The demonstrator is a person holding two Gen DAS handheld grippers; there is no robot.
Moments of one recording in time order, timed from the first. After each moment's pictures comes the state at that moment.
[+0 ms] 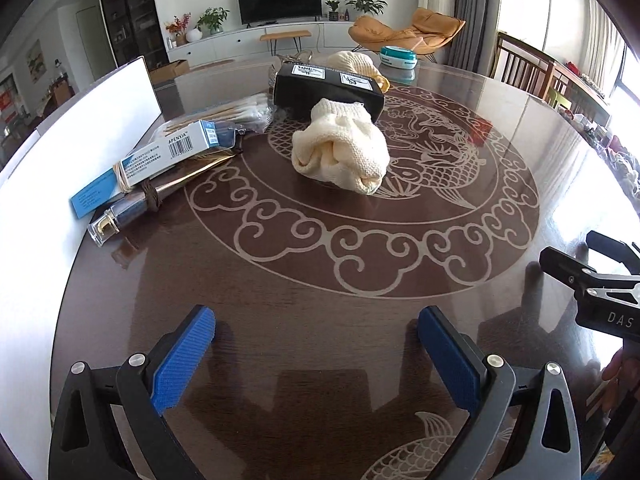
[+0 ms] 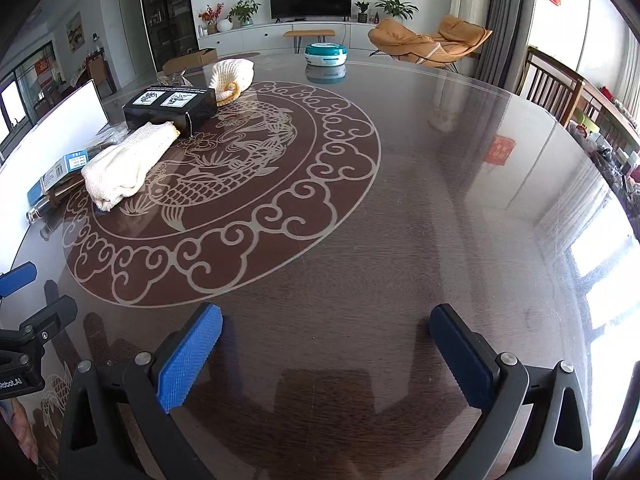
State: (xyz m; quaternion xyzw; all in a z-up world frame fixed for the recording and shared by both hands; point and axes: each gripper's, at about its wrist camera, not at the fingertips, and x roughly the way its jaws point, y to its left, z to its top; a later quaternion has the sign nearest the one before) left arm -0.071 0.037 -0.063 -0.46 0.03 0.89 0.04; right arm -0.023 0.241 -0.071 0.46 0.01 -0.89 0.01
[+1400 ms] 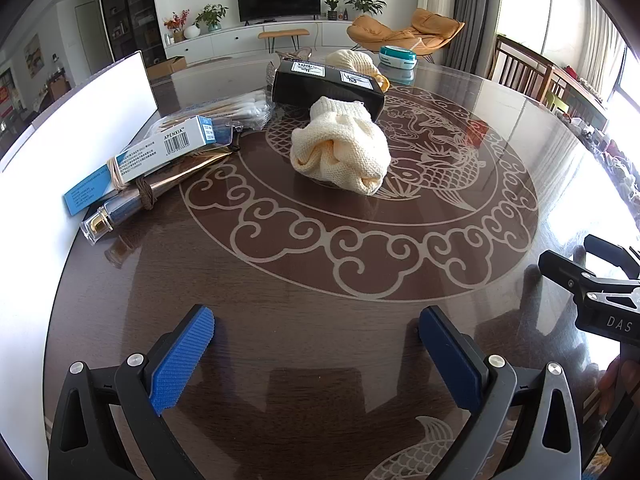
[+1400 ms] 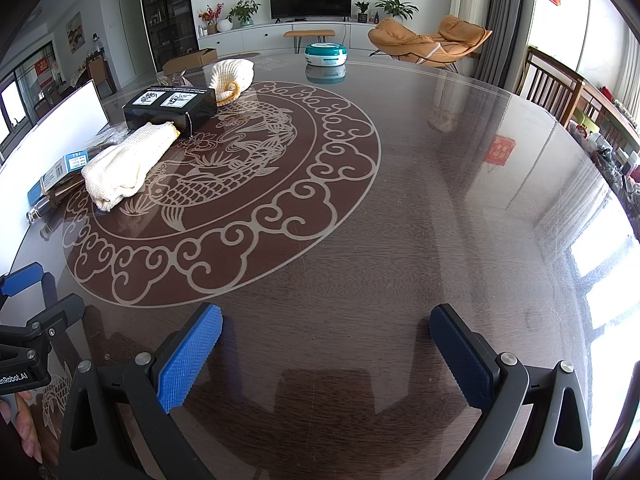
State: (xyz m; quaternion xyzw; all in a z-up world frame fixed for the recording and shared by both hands) left arm -0.075 0.034 -0.064 -0.46 0.03 0.88 0.05; right arm -0.023 0.240 -0.072 0.46 0.01 -0.89 0.01
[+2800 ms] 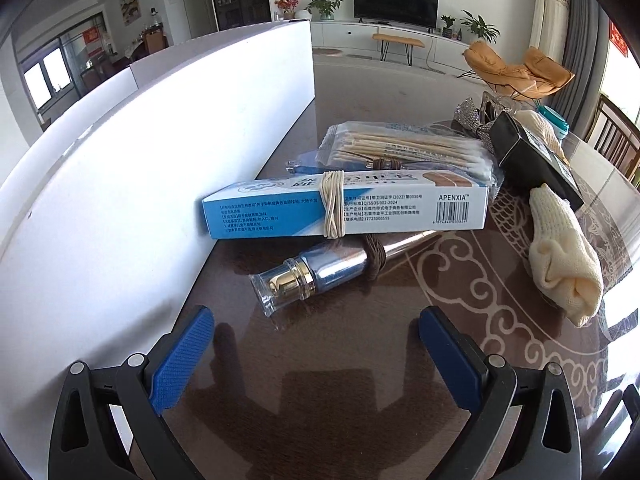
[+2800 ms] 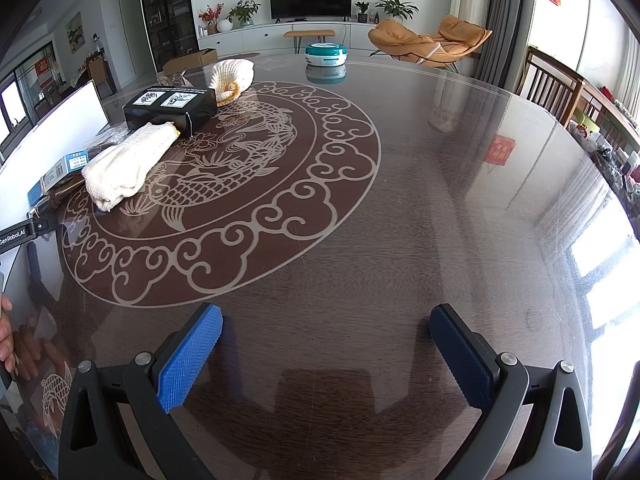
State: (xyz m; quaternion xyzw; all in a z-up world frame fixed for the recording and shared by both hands) left arm -0.140 -0.082 -0.067 -0.46 -0.03 0.88 -0.12; right arm -0.024 0.240 -0.072 0.46 0.01 -0.89 0.01
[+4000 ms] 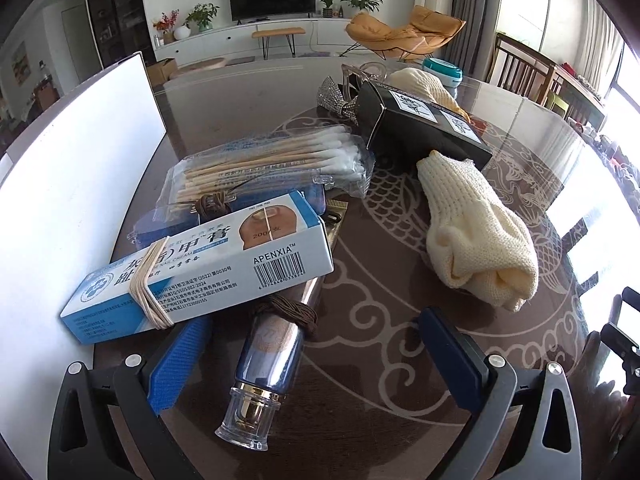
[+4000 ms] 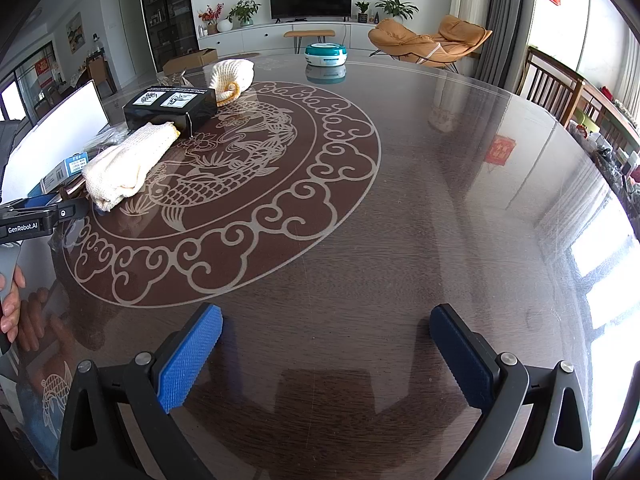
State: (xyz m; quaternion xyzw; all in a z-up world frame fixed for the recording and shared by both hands) left arm -0.176 -0.043 -0.063 -0.47 0.04 0.88 0.07; right arm -0.024 0.239 -0.072 0.46 0.01 -0.89 0.01
